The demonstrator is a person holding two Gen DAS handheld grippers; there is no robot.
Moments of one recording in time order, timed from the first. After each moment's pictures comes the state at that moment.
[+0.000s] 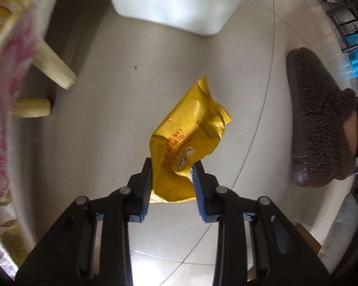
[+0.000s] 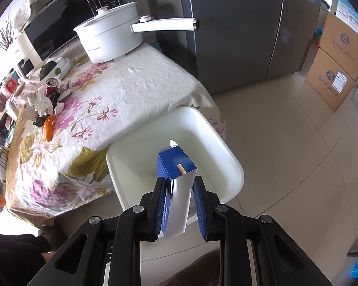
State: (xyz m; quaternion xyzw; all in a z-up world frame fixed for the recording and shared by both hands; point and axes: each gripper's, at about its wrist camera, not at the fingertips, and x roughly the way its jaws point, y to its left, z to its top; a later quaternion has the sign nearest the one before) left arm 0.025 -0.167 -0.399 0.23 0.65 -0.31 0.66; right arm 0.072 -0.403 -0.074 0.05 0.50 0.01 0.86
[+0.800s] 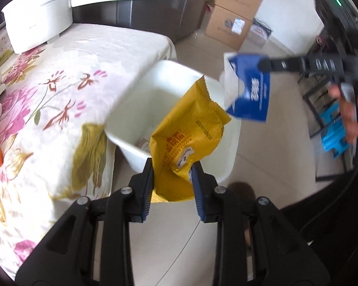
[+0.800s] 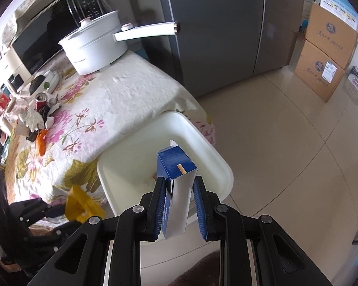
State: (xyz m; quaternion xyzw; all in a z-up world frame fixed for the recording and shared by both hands) left arm 0.091 -0.211 -0.158 0.08 0.49 -0.34 0.80; right arm 0.075 -0.428 -0.074 0.08 0.50 -0.03 0.86
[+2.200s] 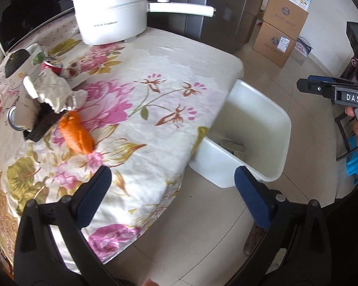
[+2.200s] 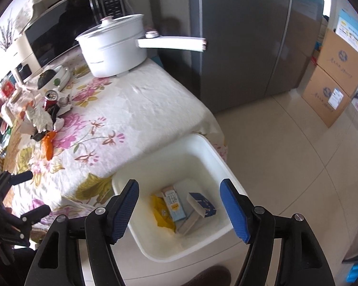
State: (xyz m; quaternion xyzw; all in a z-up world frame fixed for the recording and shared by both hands) left arm 0.112 -0.100 -0.086 0.08 0.49 -0.21 0.84; right arm 0.107 -0.361 -0.049 0.02 0.47 0.00 0.88
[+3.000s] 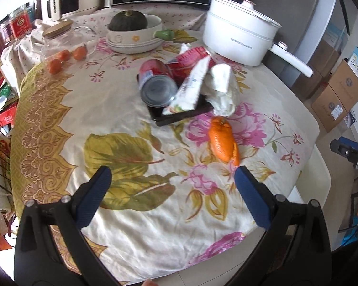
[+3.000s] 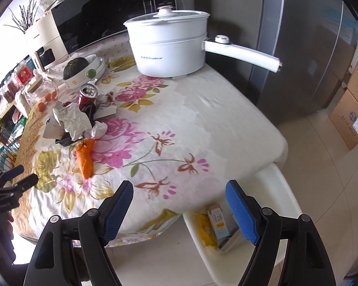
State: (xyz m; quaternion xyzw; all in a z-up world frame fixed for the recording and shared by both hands) left arm 0.159 0.086 -0.084 -0.05 0.48 -0.03 0.88; right arm 0.168 -0.221 -0.057 0.00 0.48 0.05 0.88
